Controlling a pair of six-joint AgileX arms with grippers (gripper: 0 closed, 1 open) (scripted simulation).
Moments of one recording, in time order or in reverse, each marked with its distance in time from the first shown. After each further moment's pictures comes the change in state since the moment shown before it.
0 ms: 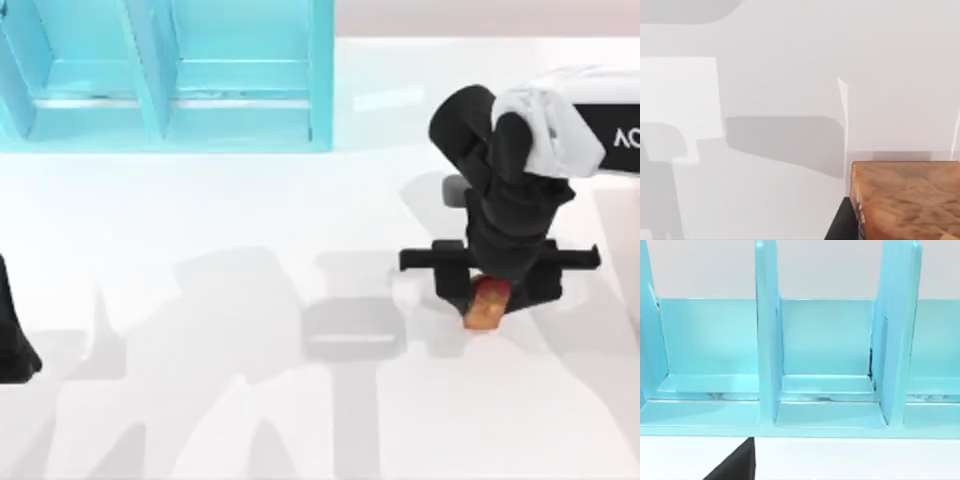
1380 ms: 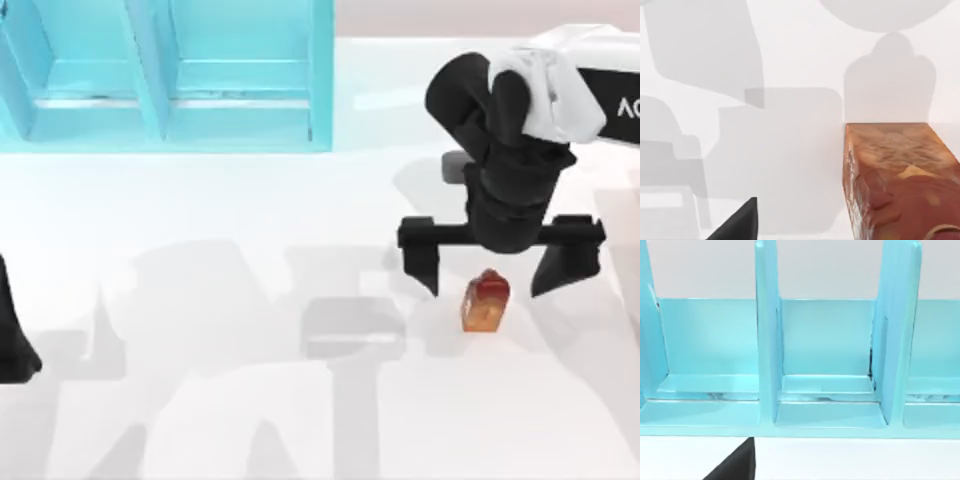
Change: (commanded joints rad) left arm 0.000 0.000 0.000 0.000 0.000 0.000; right arm -0.003 -0.005 0.121 -0.146 0.003 0.005
